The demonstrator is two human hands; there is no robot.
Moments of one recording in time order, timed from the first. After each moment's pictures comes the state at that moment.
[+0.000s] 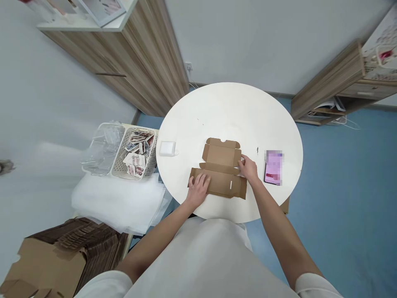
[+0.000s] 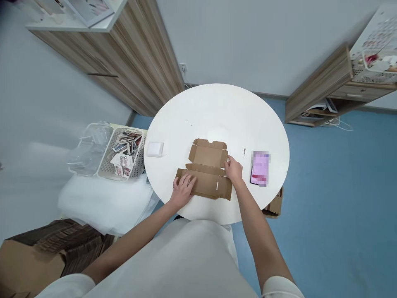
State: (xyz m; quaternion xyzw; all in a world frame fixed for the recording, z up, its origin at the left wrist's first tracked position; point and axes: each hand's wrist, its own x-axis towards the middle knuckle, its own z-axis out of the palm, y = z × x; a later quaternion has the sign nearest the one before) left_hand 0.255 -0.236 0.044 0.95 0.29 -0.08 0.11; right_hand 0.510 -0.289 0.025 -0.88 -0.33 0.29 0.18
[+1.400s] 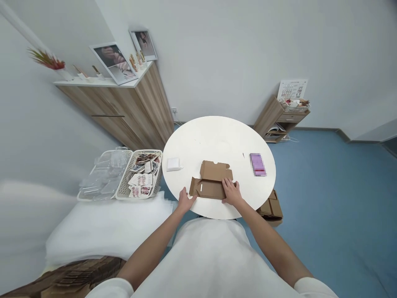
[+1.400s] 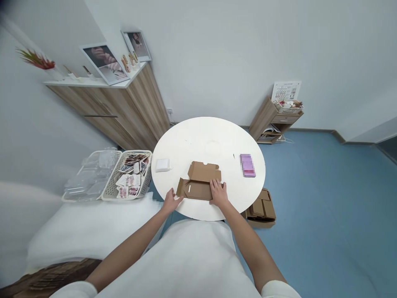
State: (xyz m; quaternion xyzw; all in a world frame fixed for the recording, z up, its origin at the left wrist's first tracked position) left_hand 0.157 -0.185 0.011 0.75 0.50 0.04 0.43; right_hand 0.354 -0.335 0.021 -0.85 -0.51 0.14 -0.07
